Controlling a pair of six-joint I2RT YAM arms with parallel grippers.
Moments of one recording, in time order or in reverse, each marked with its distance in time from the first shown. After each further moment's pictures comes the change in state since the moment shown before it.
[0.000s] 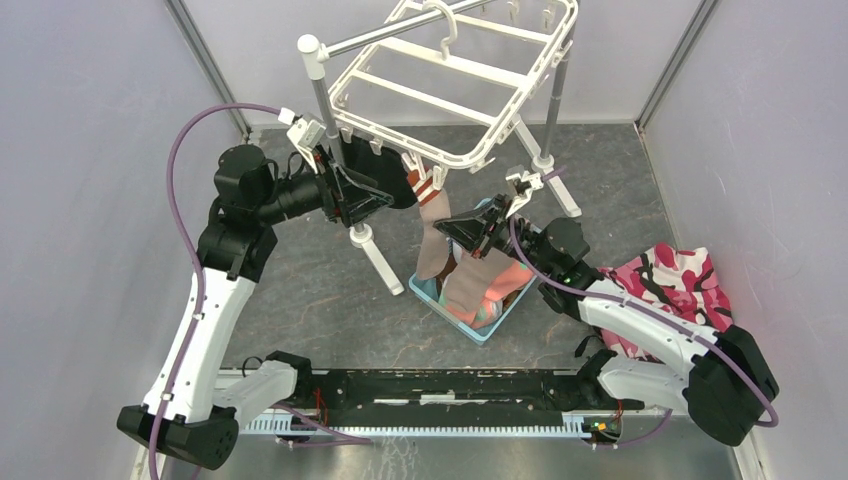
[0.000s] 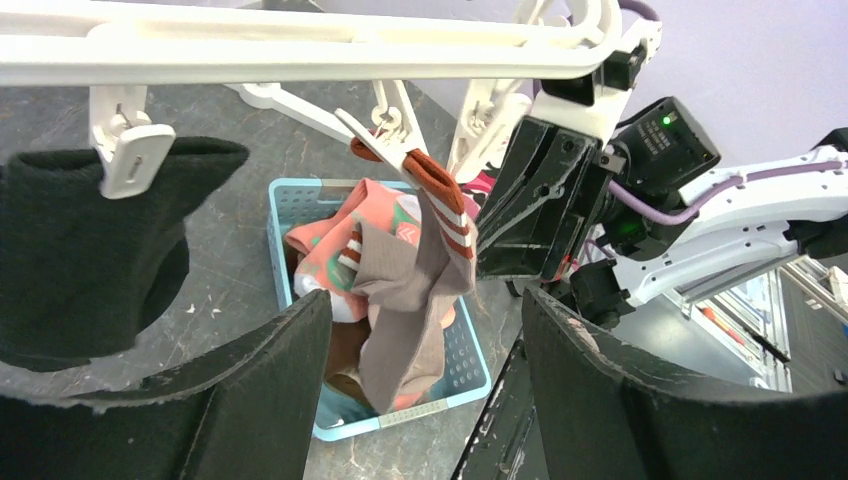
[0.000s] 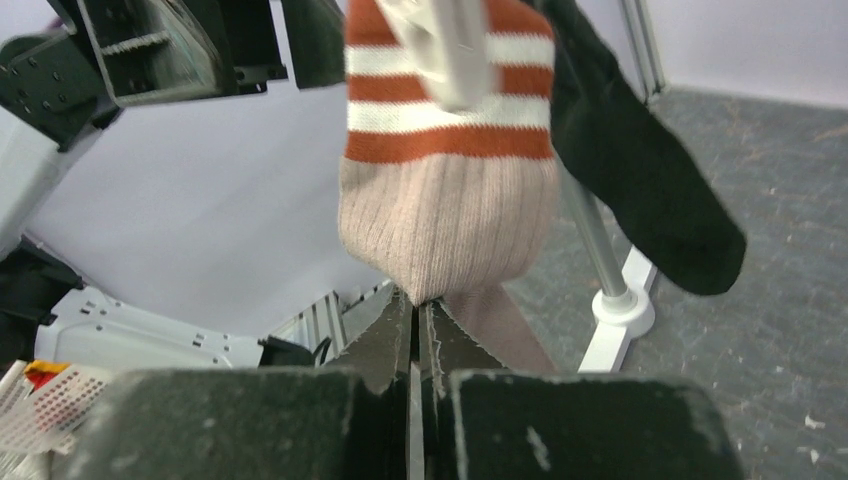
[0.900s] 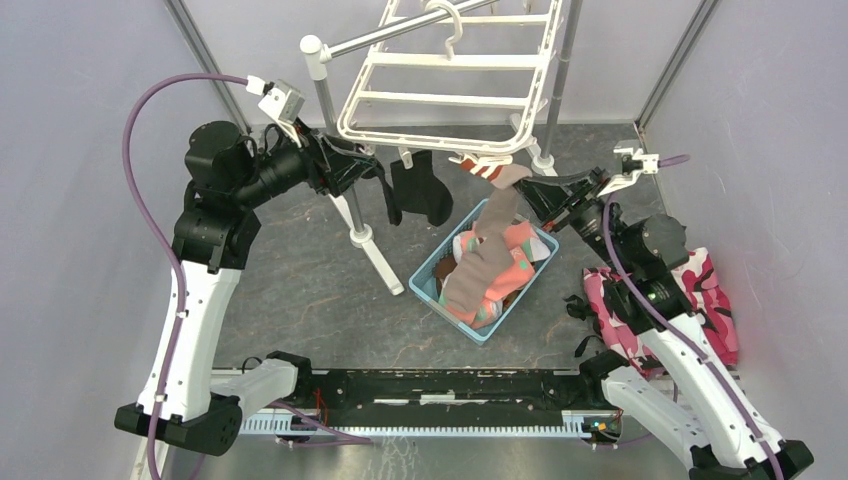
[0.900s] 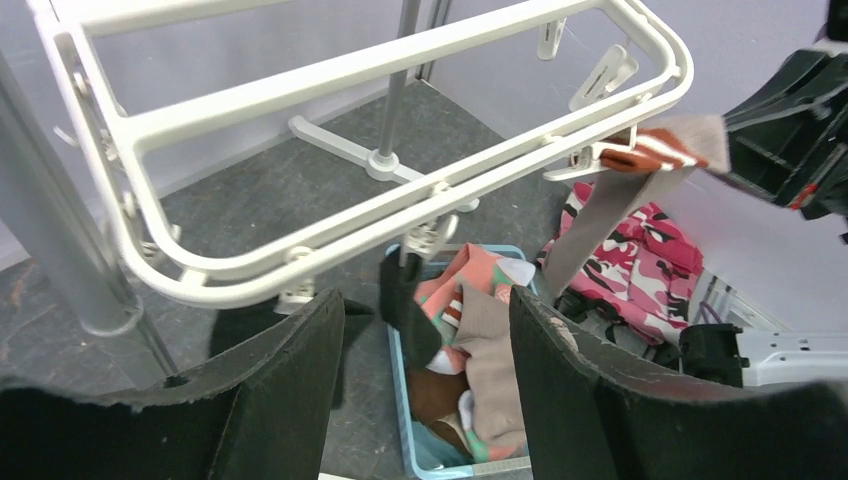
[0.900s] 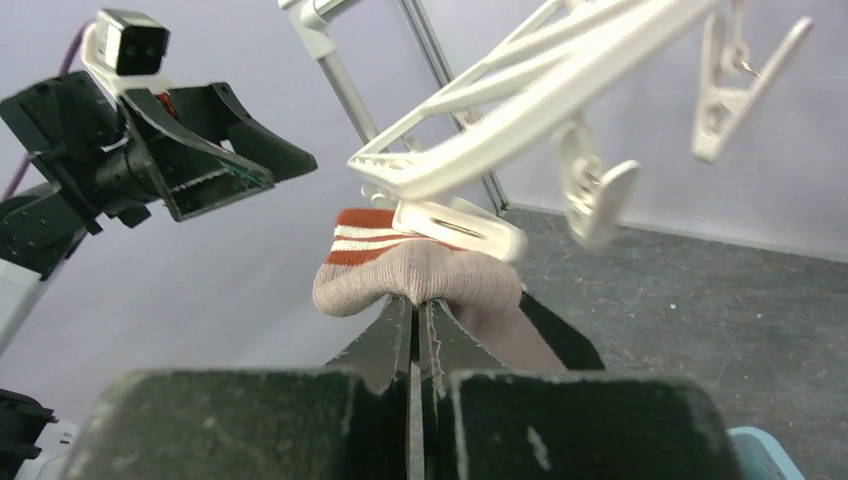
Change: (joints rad) left arm 0.013 0.070 0.251 -0.113 -0.194 0.144; right arm -0.288 -0.372 0.242 -0.532 0.048 -0.021
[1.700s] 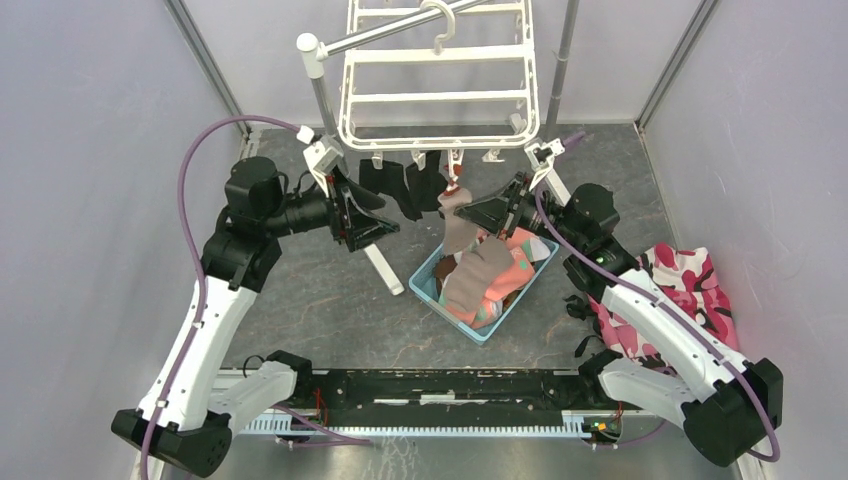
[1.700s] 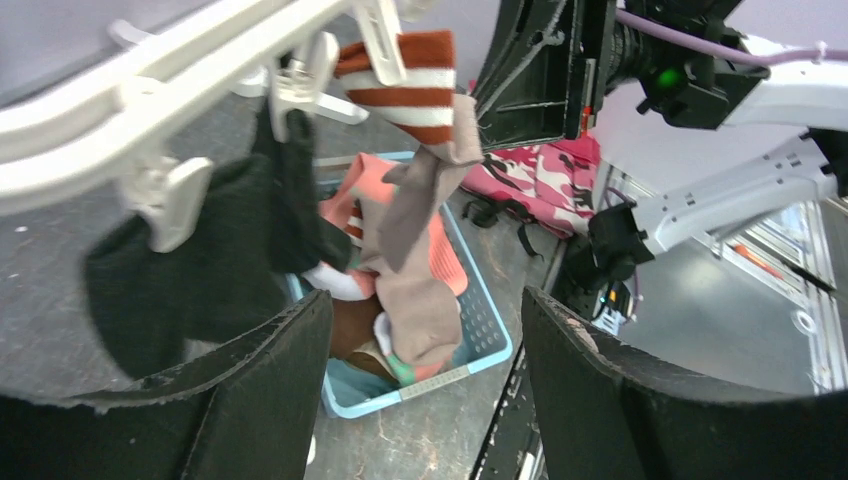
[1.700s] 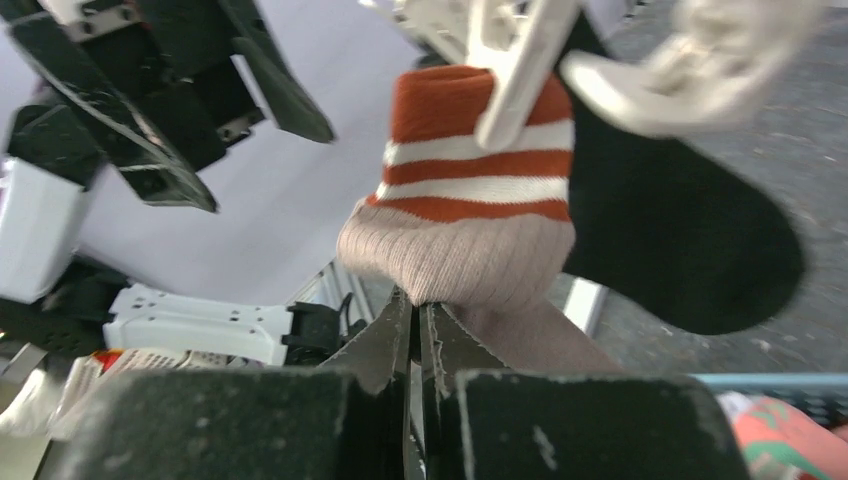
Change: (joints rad) left arm -0.071 -0.105 -0.283 0.045 0.229 0.022; right arm 0.079 0.288 -0.022 0.063 -0.280 0.085
